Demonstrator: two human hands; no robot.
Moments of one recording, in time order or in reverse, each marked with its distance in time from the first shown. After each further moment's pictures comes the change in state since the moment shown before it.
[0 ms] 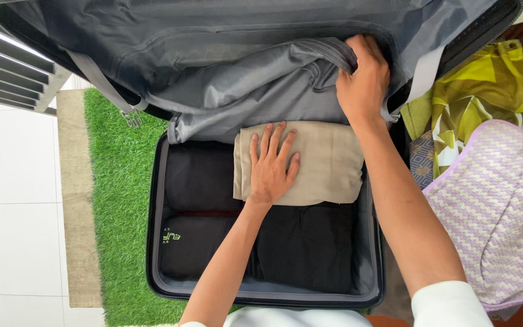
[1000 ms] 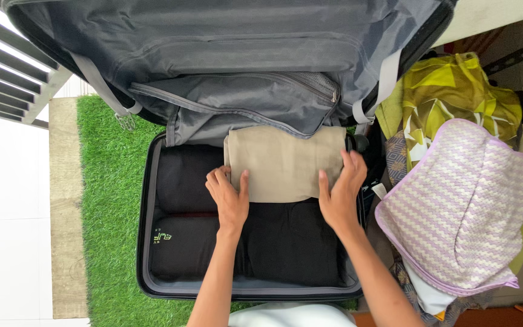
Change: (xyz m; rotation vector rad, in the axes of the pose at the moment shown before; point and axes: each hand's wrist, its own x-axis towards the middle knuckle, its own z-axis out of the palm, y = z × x) left_hand -0.073 -0.024 -0.022 -0.222 0.198 -0.483; right_hand -0.202 -0.035 -0.058 -0.022 -0.055 0.098
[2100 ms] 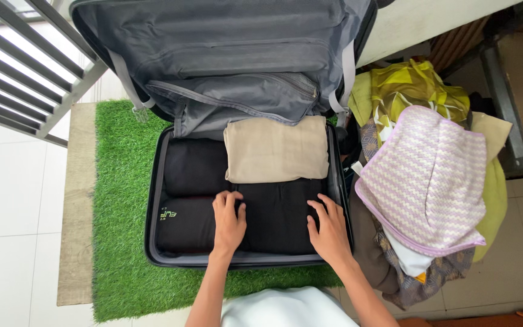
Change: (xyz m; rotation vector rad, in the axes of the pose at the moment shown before) left_hand -0.096 0.008 -0.064 -0.103 -0.124 0.242; right_hand -0.126 -0.033 -0.063 -0.048 -0.332 0.123
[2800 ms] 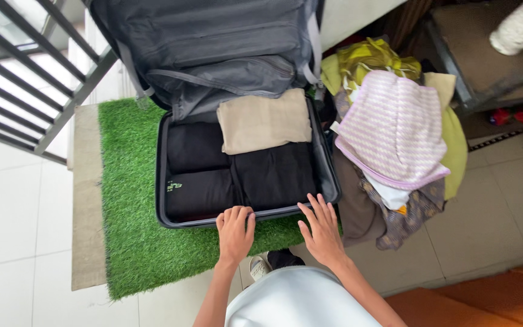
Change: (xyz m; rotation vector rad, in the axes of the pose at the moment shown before) left_hand -0.127 0.023 -0.048 0.174 -0.116 0.211; right_hand -0.144 -0.022 0.016 -0.077 0.086 -0.135
